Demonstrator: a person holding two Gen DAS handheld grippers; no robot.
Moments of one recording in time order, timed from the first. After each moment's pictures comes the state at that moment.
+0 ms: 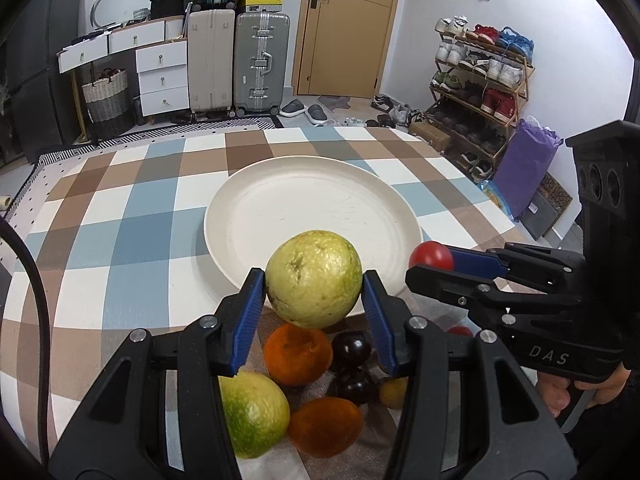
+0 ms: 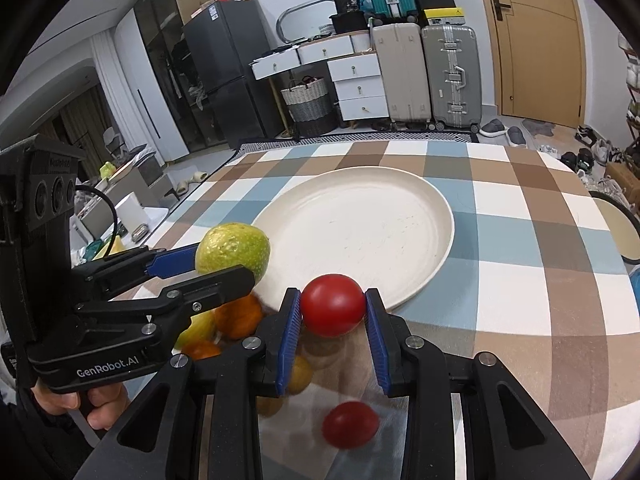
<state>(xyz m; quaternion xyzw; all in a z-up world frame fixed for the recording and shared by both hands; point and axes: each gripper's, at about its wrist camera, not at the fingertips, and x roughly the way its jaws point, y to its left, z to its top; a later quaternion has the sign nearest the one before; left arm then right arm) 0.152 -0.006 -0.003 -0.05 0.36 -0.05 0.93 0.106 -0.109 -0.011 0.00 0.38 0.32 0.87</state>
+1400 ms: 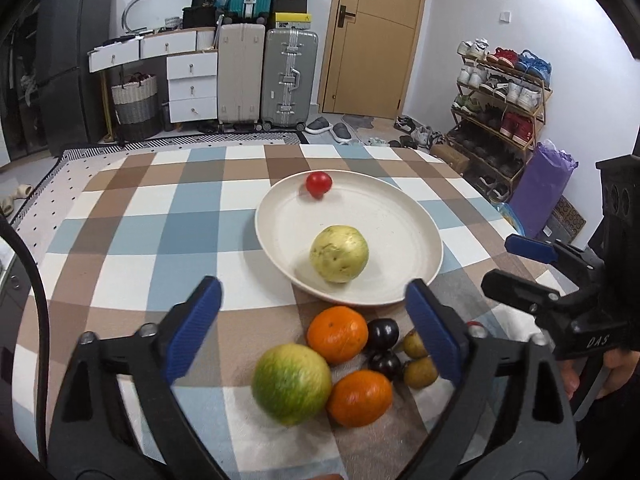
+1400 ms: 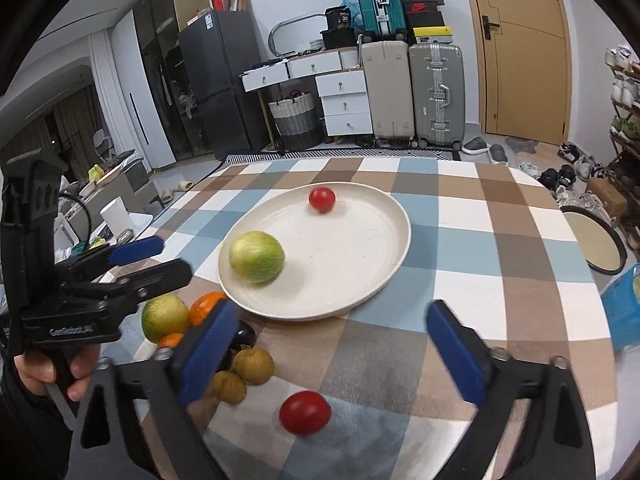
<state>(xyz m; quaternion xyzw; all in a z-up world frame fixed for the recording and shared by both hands) 0.111 0.022 0.007 -0.07 0.32 0.00 0.94 0.092 -0.141 0.002 -0.01 0.34 0.29 0.89</state>
